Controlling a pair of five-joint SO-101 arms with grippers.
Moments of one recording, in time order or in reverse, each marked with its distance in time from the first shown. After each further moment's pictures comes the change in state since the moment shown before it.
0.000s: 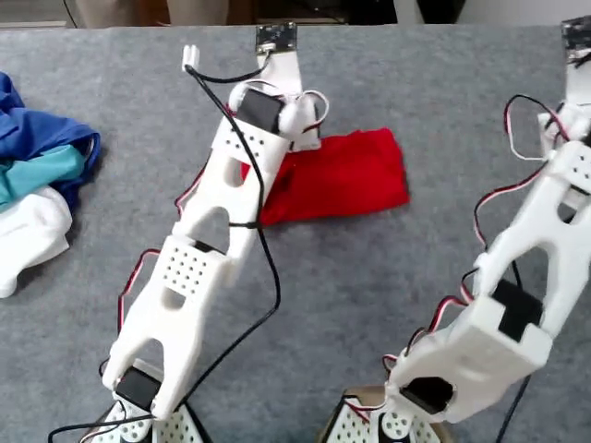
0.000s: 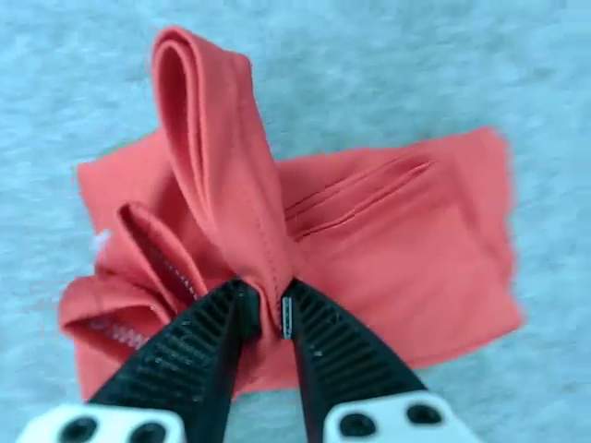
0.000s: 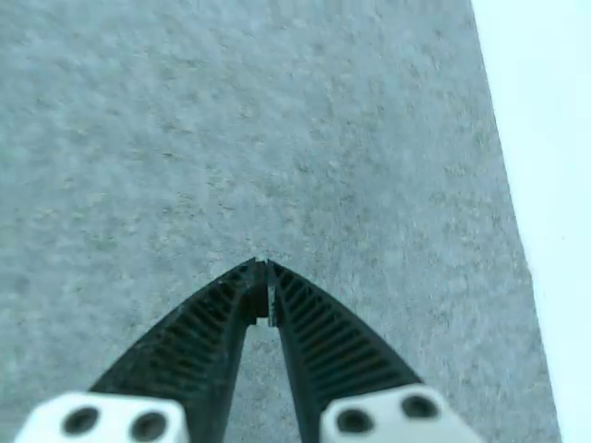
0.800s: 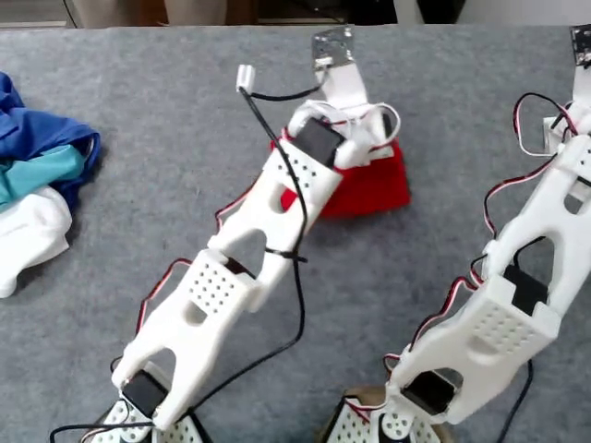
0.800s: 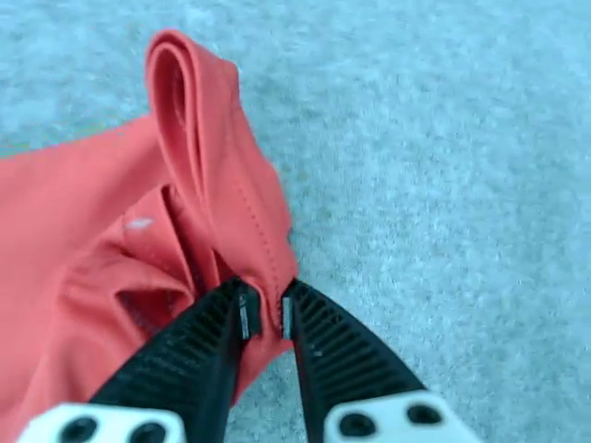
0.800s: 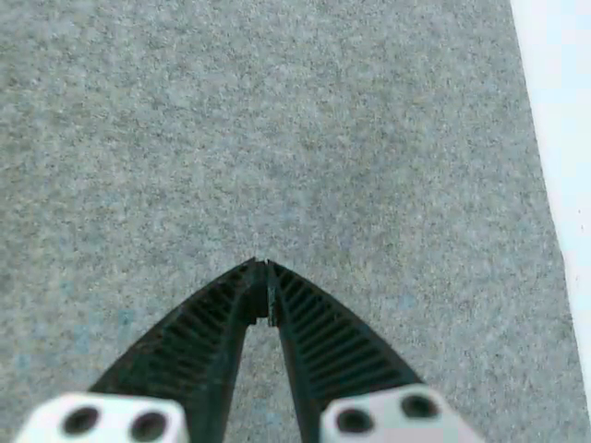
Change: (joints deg) left arm 12.0 0.0 2.2 -16.6 10.2; right arm 0.7 9.3 -9.4 4.0 -0.9
